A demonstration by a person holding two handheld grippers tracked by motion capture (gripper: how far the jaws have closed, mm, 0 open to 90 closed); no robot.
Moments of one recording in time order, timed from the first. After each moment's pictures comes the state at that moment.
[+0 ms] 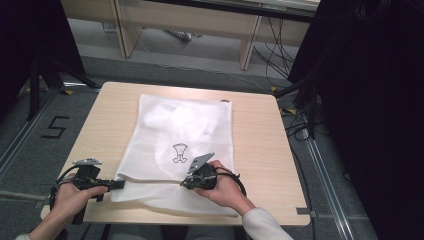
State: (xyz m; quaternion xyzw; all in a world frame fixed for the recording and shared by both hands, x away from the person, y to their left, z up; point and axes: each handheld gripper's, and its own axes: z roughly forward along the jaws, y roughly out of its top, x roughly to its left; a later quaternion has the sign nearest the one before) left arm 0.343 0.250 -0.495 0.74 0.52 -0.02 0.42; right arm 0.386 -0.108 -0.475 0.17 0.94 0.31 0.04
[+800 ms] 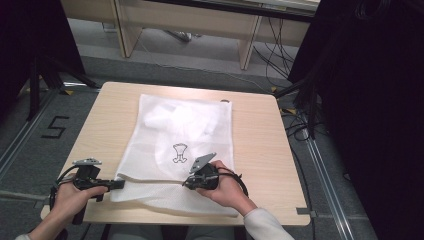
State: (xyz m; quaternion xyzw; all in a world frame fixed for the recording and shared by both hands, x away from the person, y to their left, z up) left arm 0.342 0.250 -0.494 0.74 0.52 -0.01 0.43; right arm 0.386 -0.113 -0.476 0.17 0.94 0.30 0.04
